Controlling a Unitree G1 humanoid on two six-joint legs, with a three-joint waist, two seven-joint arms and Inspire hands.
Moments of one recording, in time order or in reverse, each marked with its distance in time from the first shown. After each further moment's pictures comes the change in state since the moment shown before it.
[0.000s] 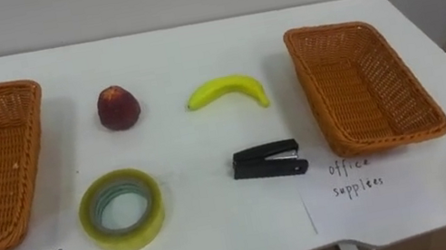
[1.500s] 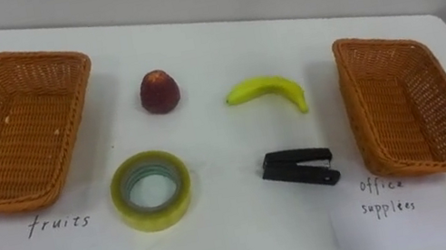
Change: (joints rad) left arm -0.042 0.006 -0.131 0.034 0.078 0.050 -0.083; right arm -0.335 -0.211 0.378 -0.268 -0.099 0.047 0.587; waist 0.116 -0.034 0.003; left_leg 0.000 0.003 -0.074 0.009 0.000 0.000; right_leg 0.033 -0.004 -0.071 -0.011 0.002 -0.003
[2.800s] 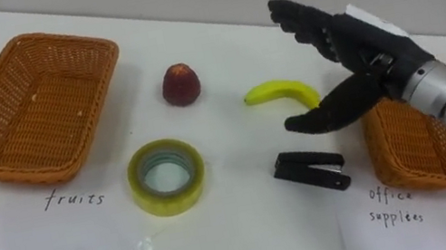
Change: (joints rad) left arm -0.069 0.039 -0.006 -0.069 0.027 0.037 -0.084; right arm 0.002 0.000 0.201 0.209 -0.151 0.149 0.672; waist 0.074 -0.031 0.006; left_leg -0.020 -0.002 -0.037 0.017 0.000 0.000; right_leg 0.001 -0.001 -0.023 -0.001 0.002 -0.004
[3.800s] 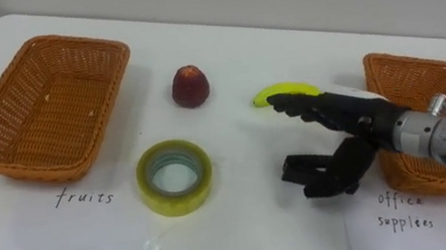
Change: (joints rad) left arm -0.010 0.006 -0.037 0.005 -0.001 0.051 -0.036; right arm 0.074 0.001 0.062 0.093 -0.239 0.076 0.139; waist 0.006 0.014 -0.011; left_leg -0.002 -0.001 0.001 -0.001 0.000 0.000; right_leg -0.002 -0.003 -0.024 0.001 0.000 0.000
